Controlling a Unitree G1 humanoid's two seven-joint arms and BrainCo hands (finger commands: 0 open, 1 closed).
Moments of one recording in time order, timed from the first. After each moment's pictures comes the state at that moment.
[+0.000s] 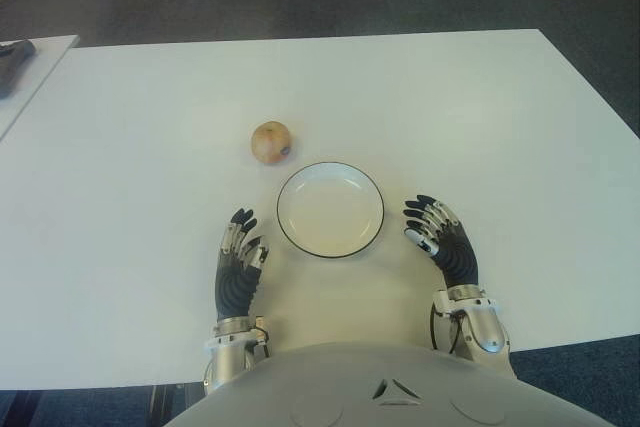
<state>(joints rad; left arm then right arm) 0.71 -0.07 -0.14 -0.04 0.08 -0.46 0.16 0.51 -0.03 0.02 -0.13 0.09 -0.21 0.13</state>
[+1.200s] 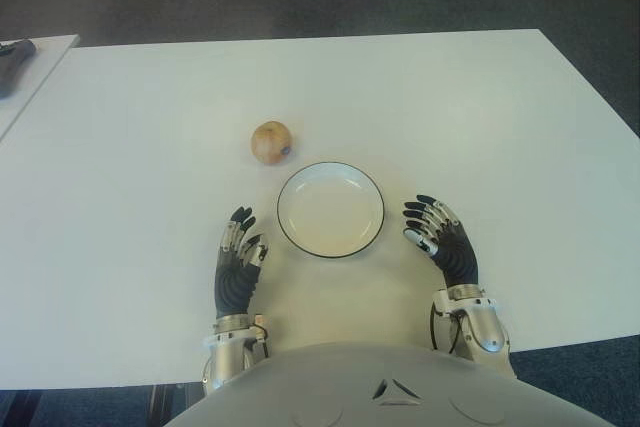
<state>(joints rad) 0.70 -0.05 -0.09 -0.15 0.08 -0.33 0.15 0.51 -0.02 0.02 -0.11 0.09 -0.23 0.12</state>
